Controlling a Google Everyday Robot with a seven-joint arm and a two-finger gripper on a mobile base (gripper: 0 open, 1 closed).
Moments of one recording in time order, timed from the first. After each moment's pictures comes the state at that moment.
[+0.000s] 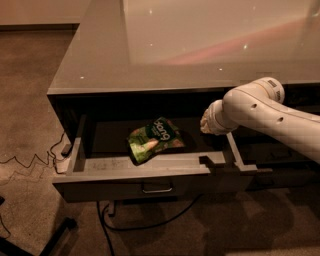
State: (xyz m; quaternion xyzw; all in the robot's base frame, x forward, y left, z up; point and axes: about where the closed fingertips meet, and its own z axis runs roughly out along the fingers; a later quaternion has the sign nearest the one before) arm 0.640 -0.167 0.708 -0.68 0.67 -0.13 0.26
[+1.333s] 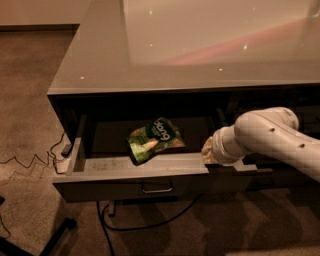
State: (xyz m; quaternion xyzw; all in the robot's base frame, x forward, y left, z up) arm 0.556 -0.163 0.665 -0.68 0.69 -0.04 0.25
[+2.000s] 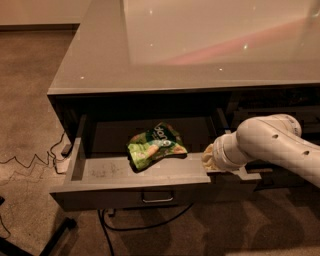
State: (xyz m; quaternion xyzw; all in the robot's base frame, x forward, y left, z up) arm 0.530 -0.163 0.656 -0.69 0.69 -0.03 0.24
